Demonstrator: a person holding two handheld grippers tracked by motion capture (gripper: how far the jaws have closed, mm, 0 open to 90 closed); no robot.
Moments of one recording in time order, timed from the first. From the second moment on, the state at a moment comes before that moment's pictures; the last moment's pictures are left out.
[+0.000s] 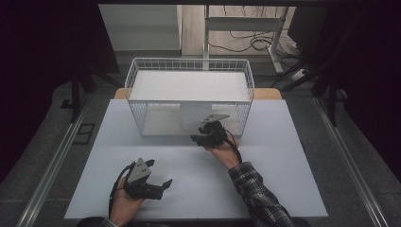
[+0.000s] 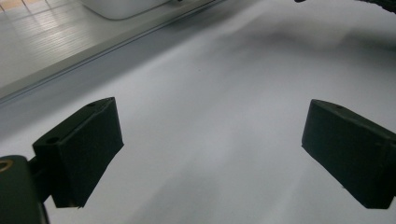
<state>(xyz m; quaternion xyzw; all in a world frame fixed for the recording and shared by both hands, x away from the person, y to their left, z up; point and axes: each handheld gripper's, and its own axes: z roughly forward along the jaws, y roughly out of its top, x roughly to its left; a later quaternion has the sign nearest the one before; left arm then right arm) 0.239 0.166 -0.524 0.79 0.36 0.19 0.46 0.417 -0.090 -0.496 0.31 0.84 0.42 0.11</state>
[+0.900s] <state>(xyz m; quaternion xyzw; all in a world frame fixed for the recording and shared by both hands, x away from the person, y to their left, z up) 0.240 0.172 -0.523 0.78 0.36 0.17 0.48 0.370 -0.123 -0.479 0.28 0.85 0.44 0.10</state>
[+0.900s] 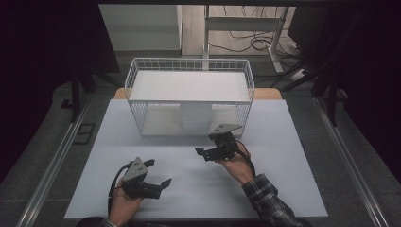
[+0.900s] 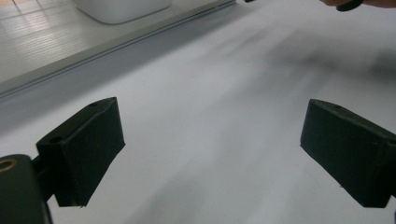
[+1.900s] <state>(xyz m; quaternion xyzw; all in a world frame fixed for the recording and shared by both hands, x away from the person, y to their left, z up) 0.243 0.174 -0.525 0.79 0.37 0.15 0.47 0.319 -0.172 -0.489 0.28 0.85 0.44 0.11</state>
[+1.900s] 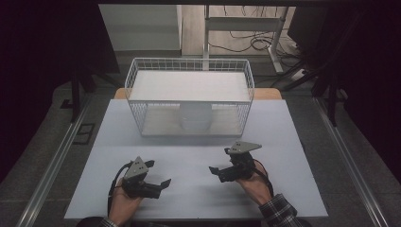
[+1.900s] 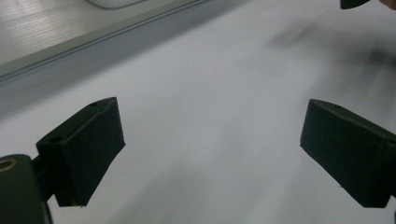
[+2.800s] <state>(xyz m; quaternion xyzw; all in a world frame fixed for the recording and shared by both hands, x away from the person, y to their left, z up) 0.221 0.206 -0.520 0.77 0.39 0.17 0.47 0.286 -0.217 -0.483 0.31 0.83 0.43 0.14</state>
